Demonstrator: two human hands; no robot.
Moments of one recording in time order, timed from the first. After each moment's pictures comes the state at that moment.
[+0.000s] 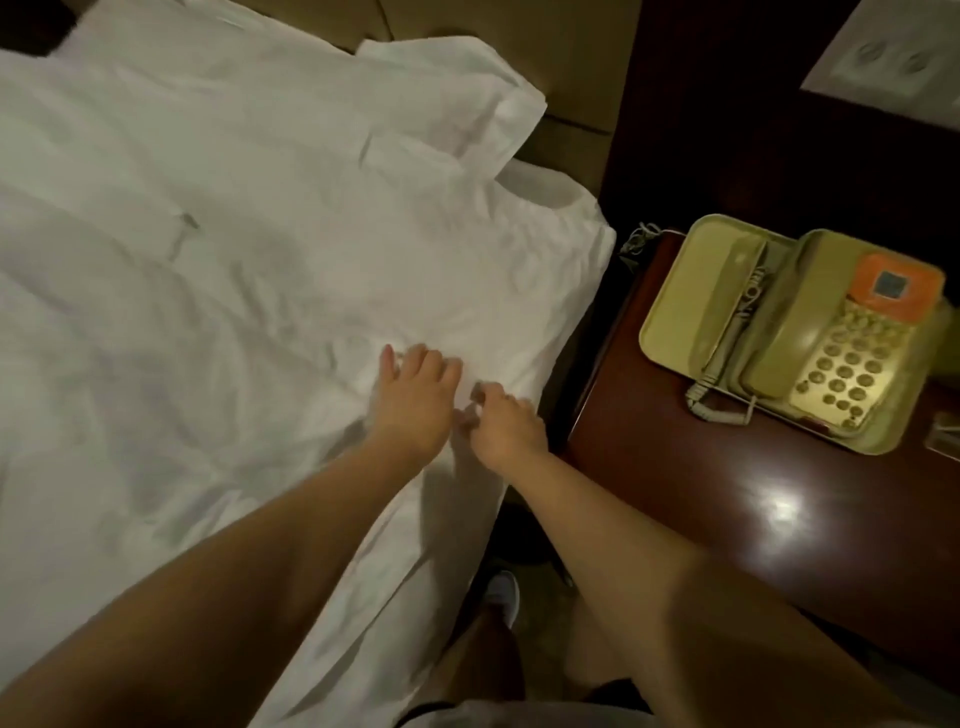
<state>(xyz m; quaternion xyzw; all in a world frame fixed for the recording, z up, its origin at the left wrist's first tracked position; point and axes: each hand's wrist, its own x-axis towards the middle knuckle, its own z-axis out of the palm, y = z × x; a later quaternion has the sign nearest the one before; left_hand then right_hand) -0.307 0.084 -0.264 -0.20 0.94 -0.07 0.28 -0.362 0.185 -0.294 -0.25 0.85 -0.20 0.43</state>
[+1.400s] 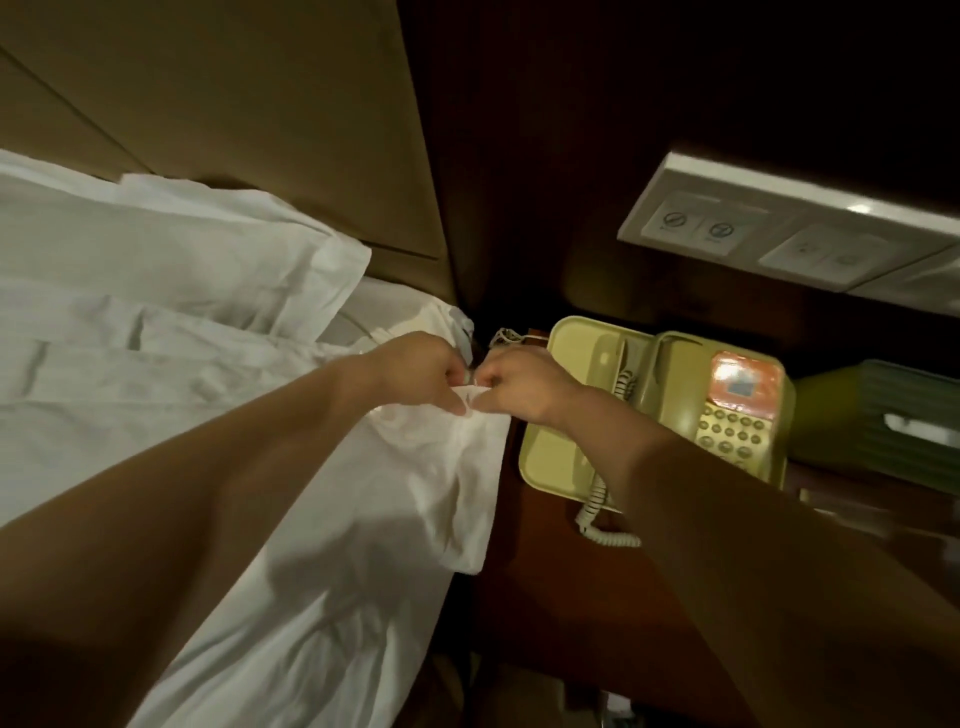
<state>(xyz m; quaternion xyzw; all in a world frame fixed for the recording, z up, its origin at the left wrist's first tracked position) -0.592 0.062 -0.285 0.00 0.91 0.21 0.36 -0.641 0.215 -0.301 -0.36 0.83 -0.14 0.40</state>
